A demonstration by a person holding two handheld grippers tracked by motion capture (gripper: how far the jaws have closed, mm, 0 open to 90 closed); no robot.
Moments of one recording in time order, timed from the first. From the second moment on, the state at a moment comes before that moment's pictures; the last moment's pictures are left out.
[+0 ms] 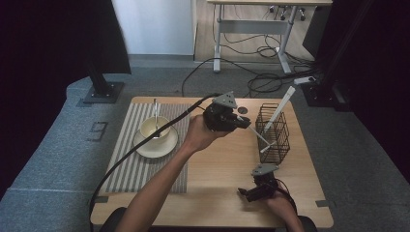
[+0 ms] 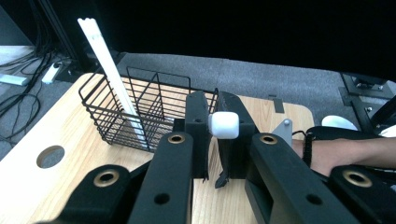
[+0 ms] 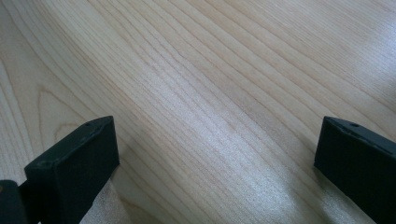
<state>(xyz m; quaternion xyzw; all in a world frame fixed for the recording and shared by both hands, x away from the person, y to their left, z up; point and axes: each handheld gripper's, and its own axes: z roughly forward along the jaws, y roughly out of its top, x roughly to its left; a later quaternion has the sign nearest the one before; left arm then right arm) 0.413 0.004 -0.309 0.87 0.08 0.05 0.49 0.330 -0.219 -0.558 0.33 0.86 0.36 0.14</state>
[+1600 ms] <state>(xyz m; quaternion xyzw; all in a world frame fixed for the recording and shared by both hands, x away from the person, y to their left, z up) 0.400 0.077 -0.361 0.86 0.12 -0.02 0.50 0.331 -0.209 -0.543 0.30 0.85 0.41 0.13</state>
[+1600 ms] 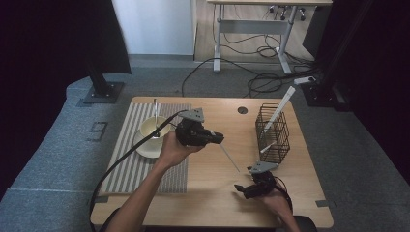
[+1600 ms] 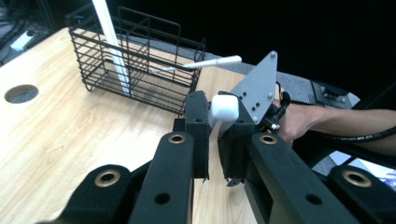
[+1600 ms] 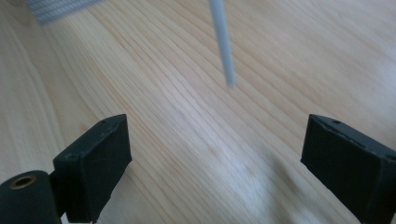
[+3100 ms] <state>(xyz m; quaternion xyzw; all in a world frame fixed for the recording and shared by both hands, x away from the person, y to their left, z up) 0.394 0.082 -0.388 0.85 0.14 0.00 0.52 0.331 -0.194 -0.505 0.18 0.84 0.50 0.13</state>
